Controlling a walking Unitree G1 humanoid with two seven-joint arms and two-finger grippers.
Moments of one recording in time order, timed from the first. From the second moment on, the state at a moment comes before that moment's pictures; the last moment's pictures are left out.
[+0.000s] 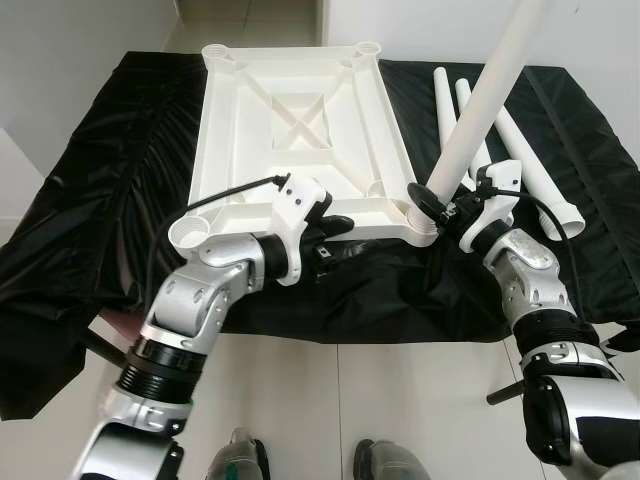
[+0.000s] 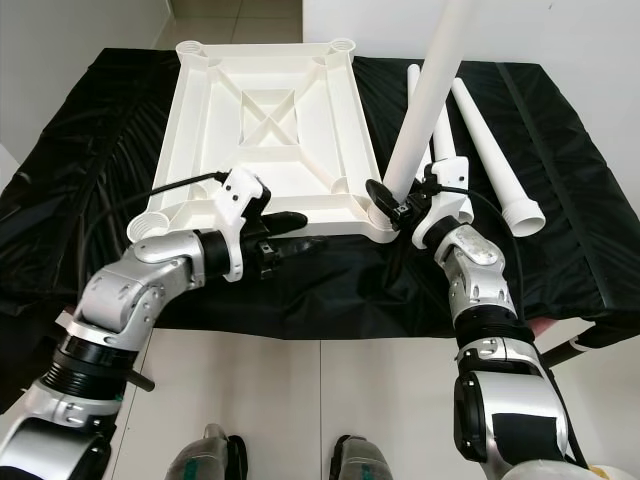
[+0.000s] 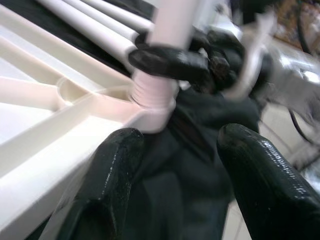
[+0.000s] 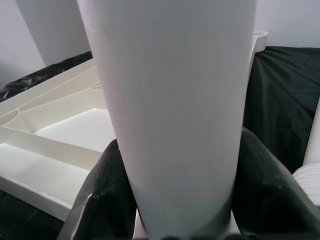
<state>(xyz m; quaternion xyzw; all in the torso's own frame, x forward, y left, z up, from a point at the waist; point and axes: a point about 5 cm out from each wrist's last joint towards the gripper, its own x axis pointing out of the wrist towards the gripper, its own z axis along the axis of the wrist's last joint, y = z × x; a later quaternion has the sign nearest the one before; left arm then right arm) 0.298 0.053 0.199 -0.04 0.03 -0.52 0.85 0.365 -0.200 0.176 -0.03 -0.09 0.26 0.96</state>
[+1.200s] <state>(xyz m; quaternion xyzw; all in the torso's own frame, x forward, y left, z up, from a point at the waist) 0.292 0.021 0.181 0.04 -0.02 -0.46 0.89 0.364 -0.201 0.175 -0.03 -0.10 0.18 0.98</state>
